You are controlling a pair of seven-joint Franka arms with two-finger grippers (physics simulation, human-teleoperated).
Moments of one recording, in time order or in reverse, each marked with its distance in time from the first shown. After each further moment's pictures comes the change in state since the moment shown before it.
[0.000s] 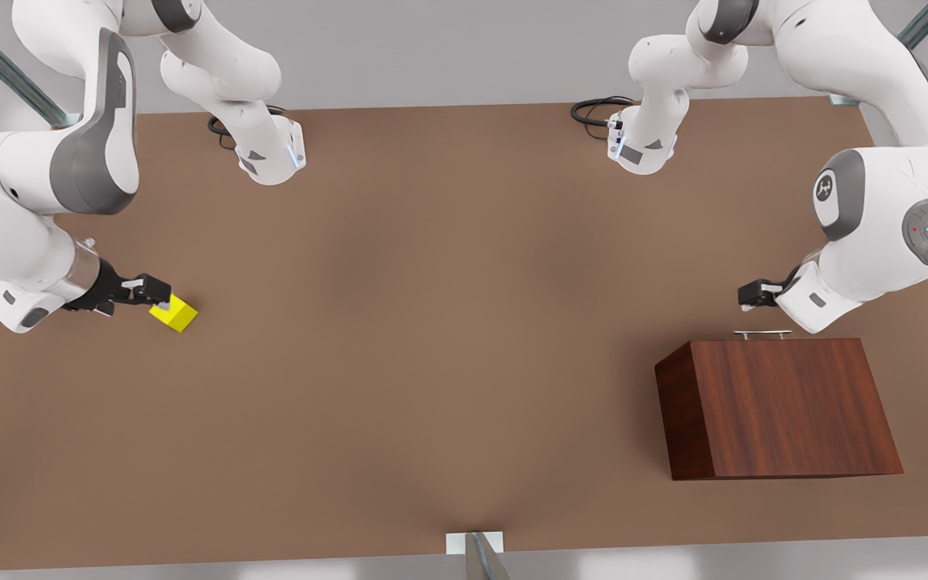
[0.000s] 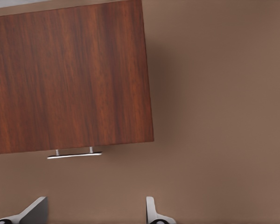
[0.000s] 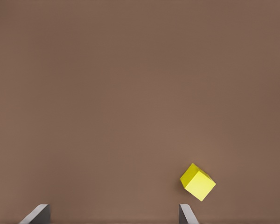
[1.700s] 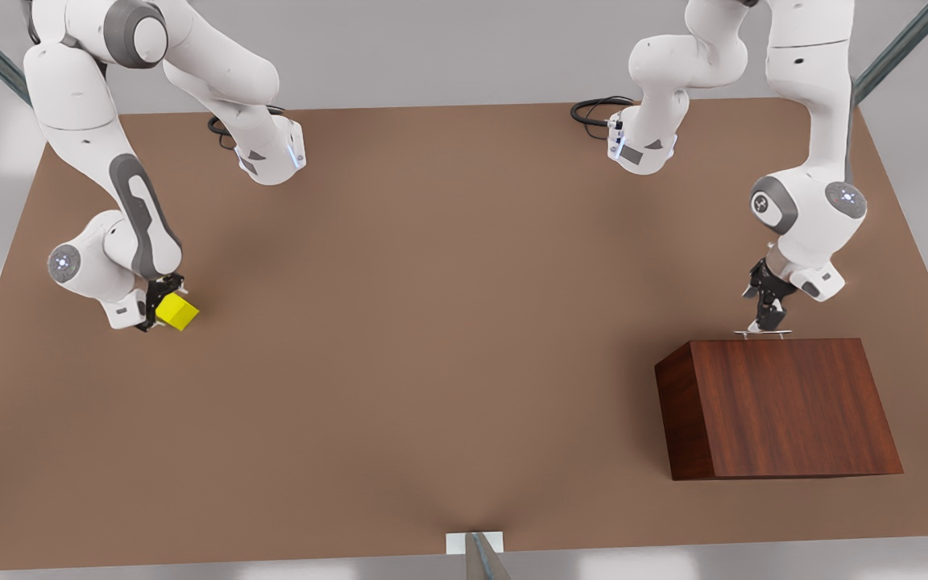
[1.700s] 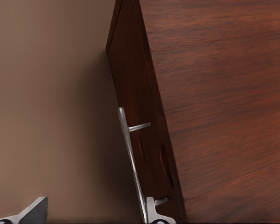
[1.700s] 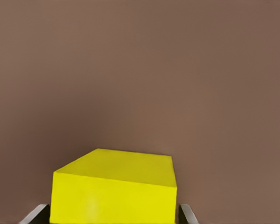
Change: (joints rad) left arm 0.025 -0.244 0.175 -1.063 -0.256 1.169 -1.060; right arm -0.215 0.138 -0.186 -0.945 0.100 1.009 -1.466
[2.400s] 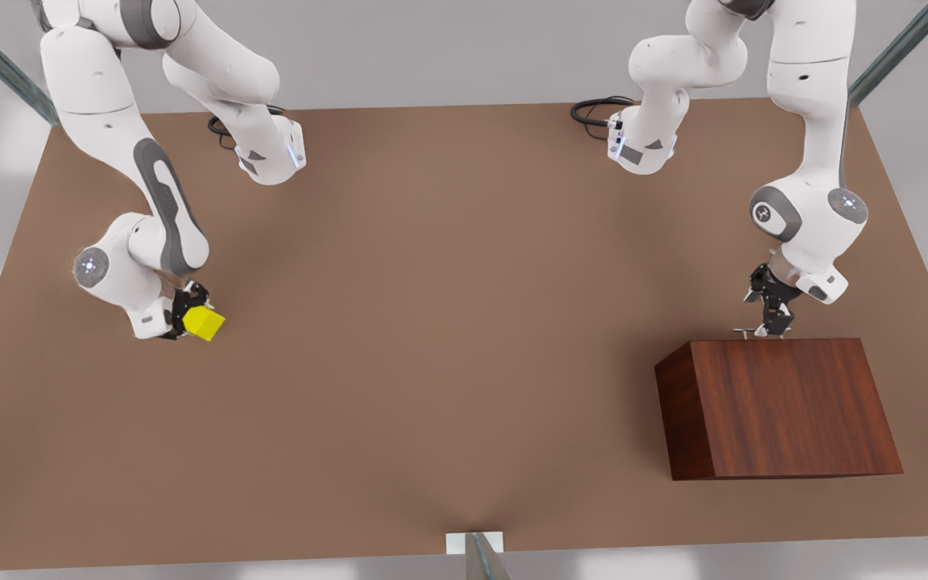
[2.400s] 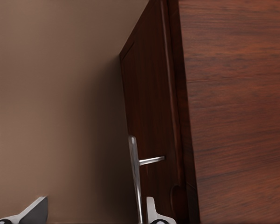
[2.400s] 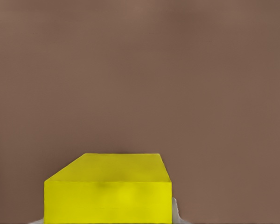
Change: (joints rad) left arm 0.028 0.052 0.000 0.002 -0.092 0.047 -0.002; right arm 0.070 -0.078 0.185 0.025 0.006 -0.028 0.284
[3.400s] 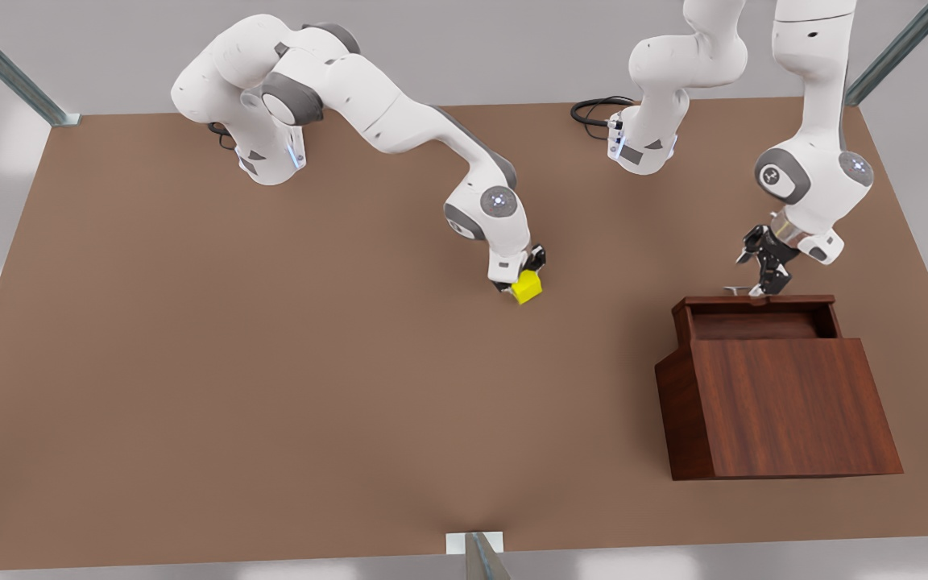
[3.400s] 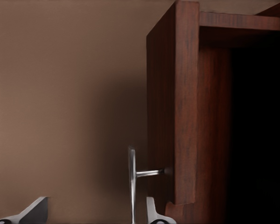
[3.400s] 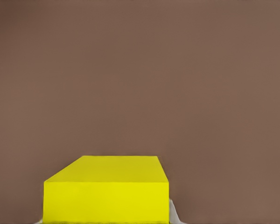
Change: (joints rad) left arm 0.003 -0.222 0.084 -0.216 -0.003 -0.096 0.001; right arm 1.263 0.623 -0.125 0.947 0.022 -0.010 1.669
